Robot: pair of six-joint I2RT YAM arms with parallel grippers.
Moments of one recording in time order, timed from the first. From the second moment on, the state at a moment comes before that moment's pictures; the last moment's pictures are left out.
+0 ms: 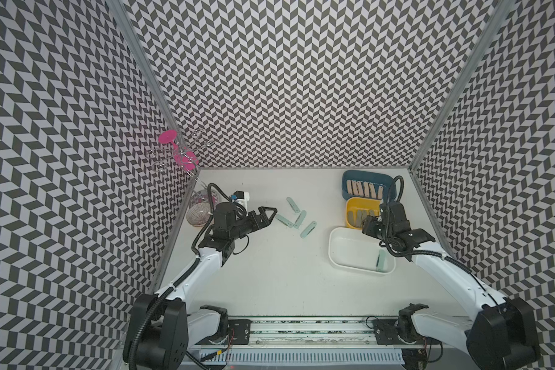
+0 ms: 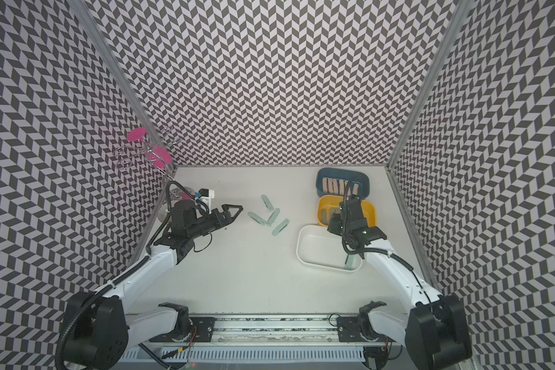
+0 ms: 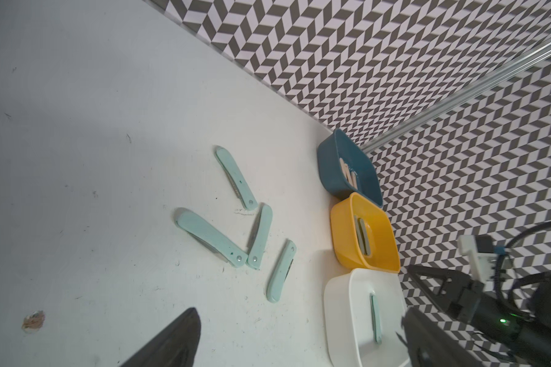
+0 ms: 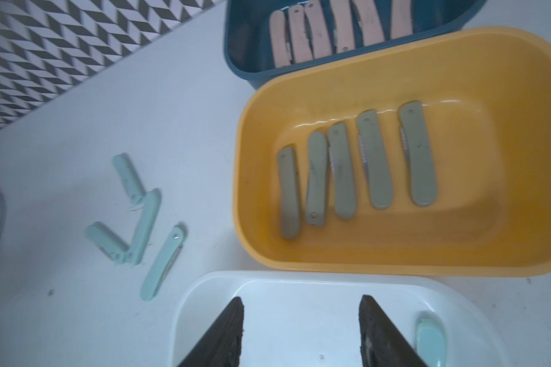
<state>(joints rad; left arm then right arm) -0.22 1.21 0.66 0.11 0.51 -0.66 0.29 1.15 0.79 -0.43 0.06 0.56</state>
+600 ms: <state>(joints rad) -0.17 1.32 0.75 -0.09 0.27 -0.61 0.69 1.67 1.29 -0.35 -0.07 0.45</state>
